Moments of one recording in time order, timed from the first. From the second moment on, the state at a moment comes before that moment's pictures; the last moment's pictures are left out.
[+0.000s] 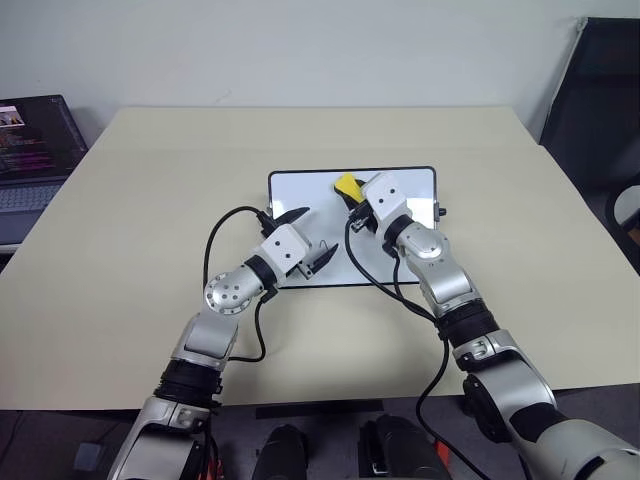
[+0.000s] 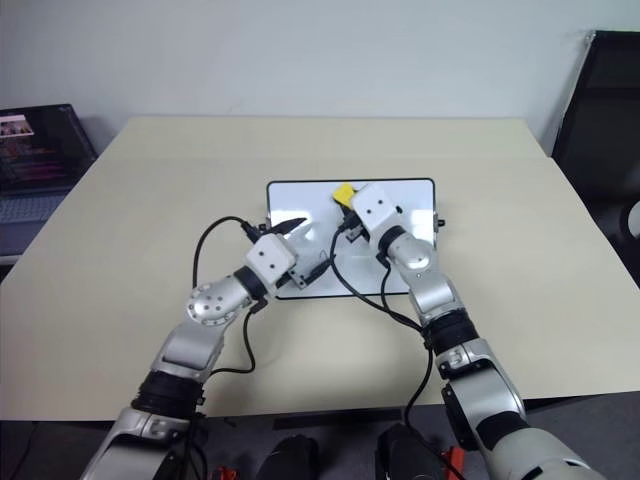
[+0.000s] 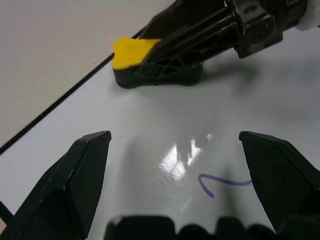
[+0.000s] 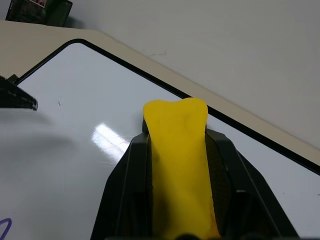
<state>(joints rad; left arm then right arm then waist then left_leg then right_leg) -0.42 0.39 -0.14 0.13 0.09 -0.16 -0.51 -0.79 -0.11 0.18 0.50 -0.09 -0.04 0.33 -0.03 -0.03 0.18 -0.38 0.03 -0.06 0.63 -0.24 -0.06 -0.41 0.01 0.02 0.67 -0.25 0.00</state>
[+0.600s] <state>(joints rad) -0.42 0.40 -0.14 0.16 0.09 -0.16 -0.50 -0.83 -0.10 0.18 0.53 -0.10 -0.04 0.32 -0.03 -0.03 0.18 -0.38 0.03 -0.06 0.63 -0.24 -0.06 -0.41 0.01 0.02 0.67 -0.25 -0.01</state>
